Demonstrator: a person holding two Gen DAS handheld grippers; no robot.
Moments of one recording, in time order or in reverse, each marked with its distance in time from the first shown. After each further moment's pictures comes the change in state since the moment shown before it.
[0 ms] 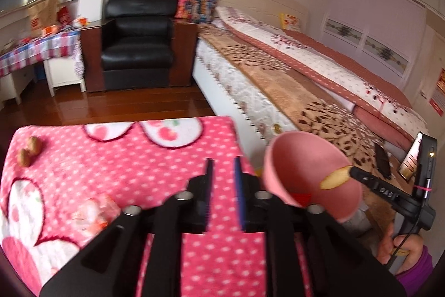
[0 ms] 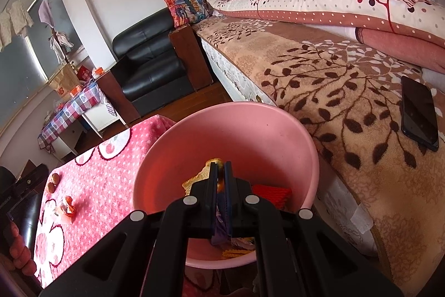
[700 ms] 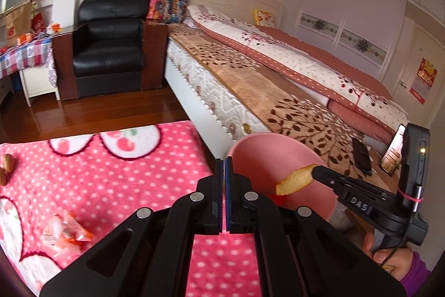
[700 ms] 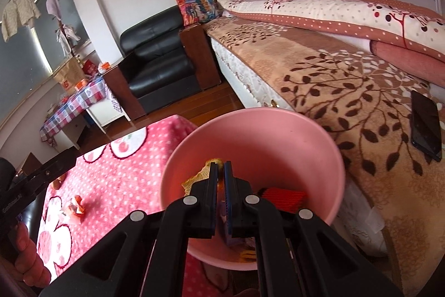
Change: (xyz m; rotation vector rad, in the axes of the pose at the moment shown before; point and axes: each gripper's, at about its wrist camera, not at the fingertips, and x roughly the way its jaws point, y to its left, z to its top) left arm 0.023 -0.059 0.011 0.091 0.014 -0.165; right arm -0.003 0.035 0.008 -0.043 -0.003 0.005
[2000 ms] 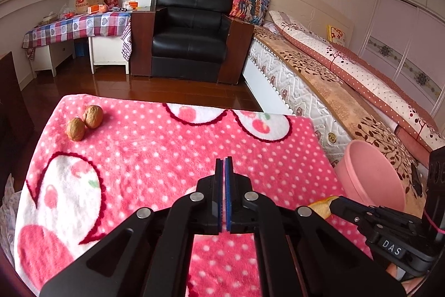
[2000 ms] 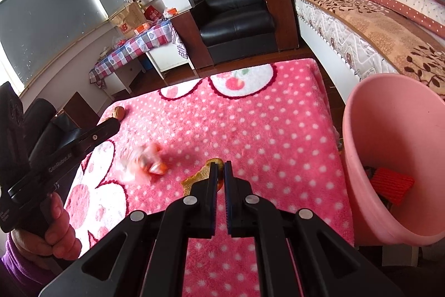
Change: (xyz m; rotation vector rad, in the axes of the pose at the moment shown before) left arm -0.056 0.153 -0.046 -0.216 -0.029 0.308; right arm 0.058 0.164 -0.056 -0.202 0.214 0.284
